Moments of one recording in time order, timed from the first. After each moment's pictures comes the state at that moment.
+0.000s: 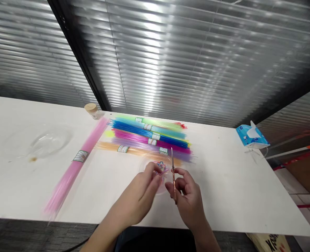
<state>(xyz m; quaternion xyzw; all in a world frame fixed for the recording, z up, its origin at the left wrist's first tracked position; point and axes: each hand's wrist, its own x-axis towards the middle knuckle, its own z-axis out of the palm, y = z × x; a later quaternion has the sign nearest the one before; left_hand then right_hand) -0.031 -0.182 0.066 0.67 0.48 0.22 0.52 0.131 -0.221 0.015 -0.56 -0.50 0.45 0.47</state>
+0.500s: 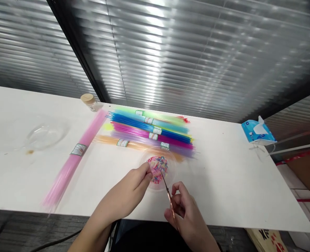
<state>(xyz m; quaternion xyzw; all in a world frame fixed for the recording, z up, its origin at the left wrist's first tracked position) -0.051 -0.175 0.057 0.67 0.50 0.16 0.52 0.137 -0.260 0.004 -0.56 -0.48 0.59 0.33</state>
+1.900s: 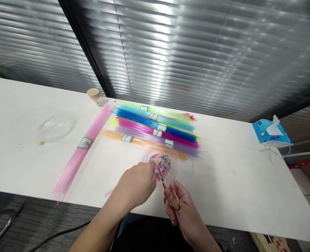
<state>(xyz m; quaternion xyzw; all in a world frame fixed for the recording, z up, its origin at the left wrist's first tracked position) -0.030 -0.165 0.059 0.75 0.59 -0.09 0.29 0.115 -0.243 0.004 -0.50 -0.27 0.74 0.35</state>
